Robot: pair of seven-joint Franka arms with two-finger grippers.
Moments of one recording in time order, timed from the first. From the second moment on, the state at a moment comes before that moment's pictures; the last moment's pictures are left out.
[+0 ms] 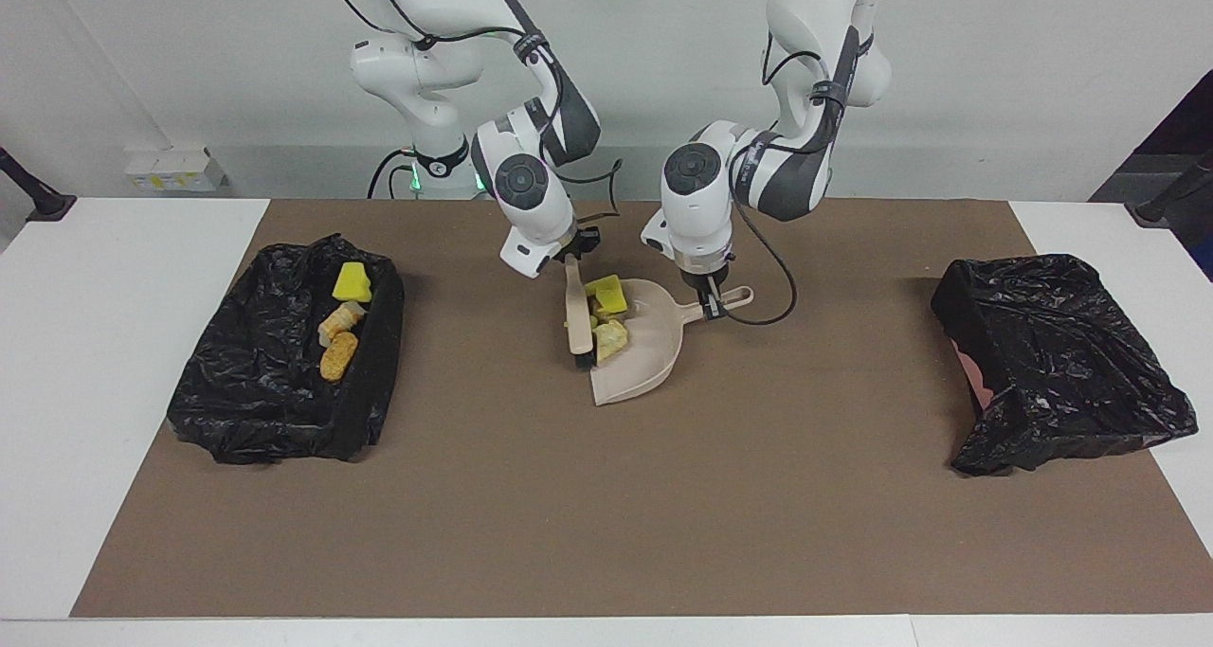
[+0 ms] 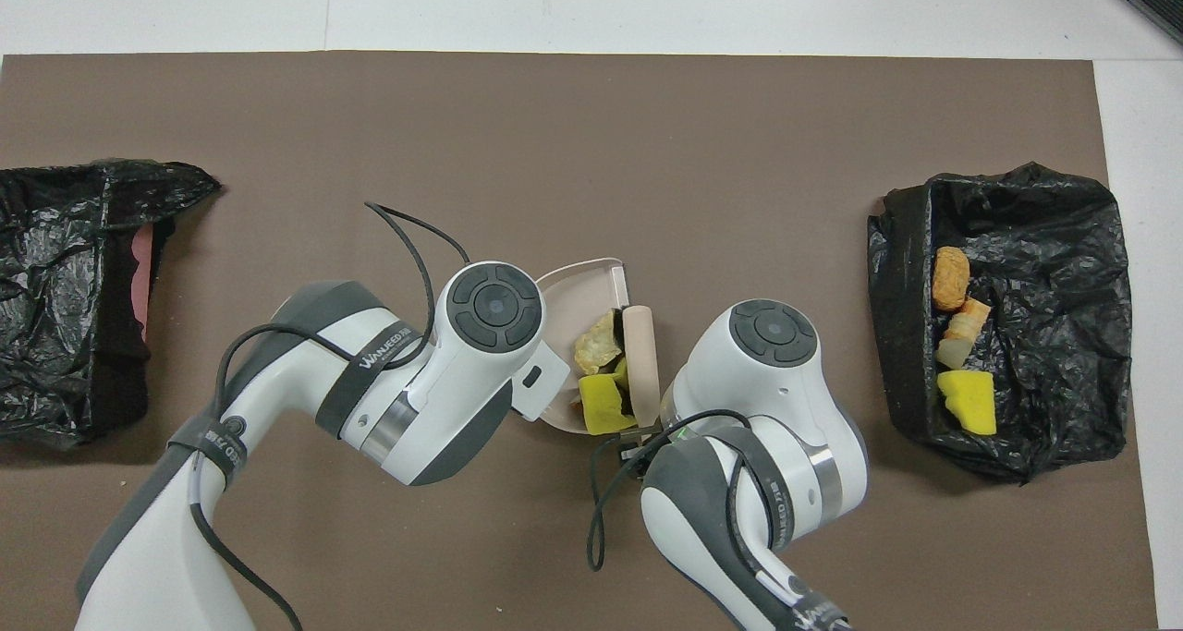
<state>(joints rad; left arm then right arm) -0.57 0.22 -0.07 -1.94 0.17 2.00 0.78 0.18 0.12 0.37 -2.15 0.37 1.96 0.23</state>
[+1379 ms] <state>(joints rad) -0.33 0.24 -0.05 -1.95 -0.03 2.17 1.08 0.19 -0.09 0.50 -2.00 0.24 1.57 0.60</state>
